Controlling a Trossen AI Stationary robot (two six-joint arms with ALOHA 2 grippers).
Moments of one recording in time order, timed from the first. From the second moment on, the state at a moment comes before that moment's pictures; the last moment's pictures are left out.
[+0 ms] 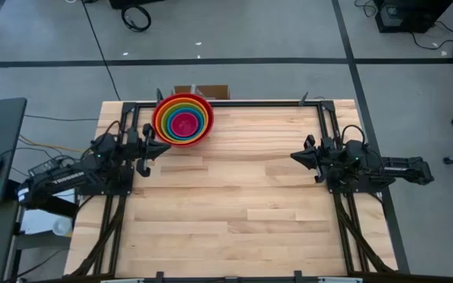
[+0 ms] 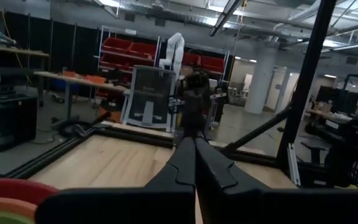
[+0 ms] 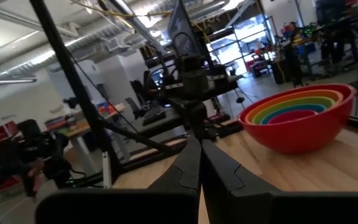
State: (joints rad) left arm 0.44 0.27 0.09 0.41 0.37 -0.25; right arm -0.10 0.03 0.02 0.20 -0.07 0.37
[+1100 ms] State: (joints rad) left arm 0.29 0.04 0.22 -0.29 0.28 -0.09; right arm -0.10 0.03 0.02 0.16 -0.02 0.35
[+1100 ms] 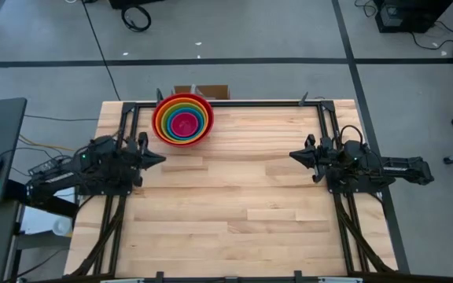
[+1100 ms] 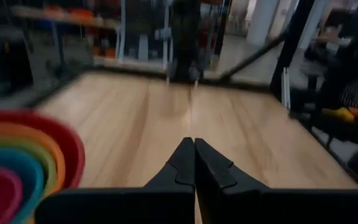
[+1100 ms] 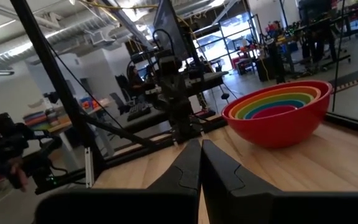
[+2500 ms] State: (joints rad) left arm -0.07 0.08 0.01 0.18 -0.21 -0.06; right arm -0.10 0.03 0.02 0.19 -0.11 0.27
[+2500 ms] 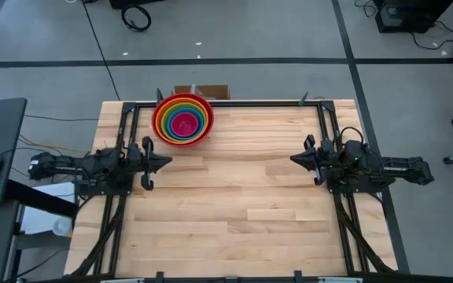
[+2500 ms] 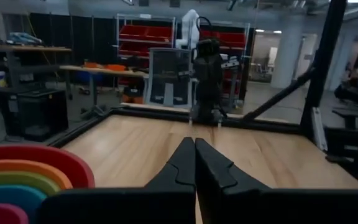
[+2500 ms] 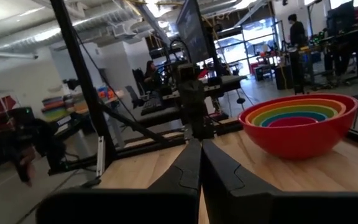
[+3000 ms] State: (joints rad) left arm -0.06 0.00 0.01 0.10 -0.07 -0.06; right arm -0.10 0.03 0.02 0.08 -0.14 0.17
